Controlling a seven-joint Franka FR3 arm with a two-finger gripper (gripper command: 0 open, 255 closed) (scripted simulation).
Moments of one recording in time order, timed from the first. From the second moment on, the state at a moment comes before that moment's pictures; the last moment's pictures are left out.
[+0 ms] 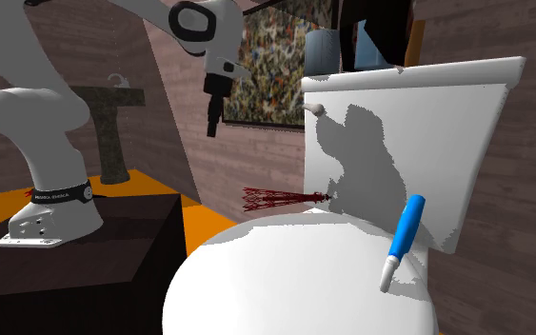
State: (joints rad) arm -0.01 -0.26 0.01 -2.33 -0.01 1.88 -0.06
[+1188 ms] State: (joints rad) arm -0.01 0.45 0.02 -1.82 0.12 2.08 -0.02
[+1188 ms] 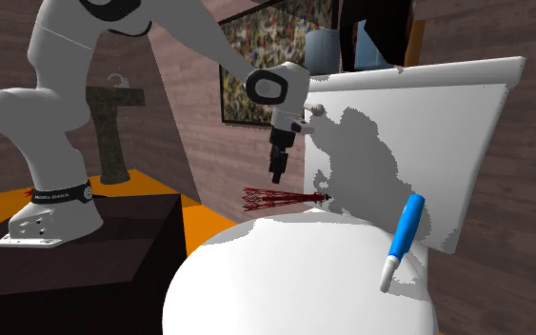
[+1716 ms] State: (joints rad) arm -0.02 0.66 0.02 -1.60 0.14 2.09 -0.01
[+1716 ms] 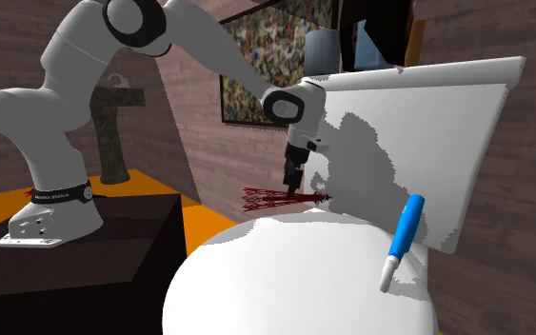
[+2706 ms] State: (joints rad) arm -0.02 0.71 0.03 -1.60 0.15 2.13 -0.02
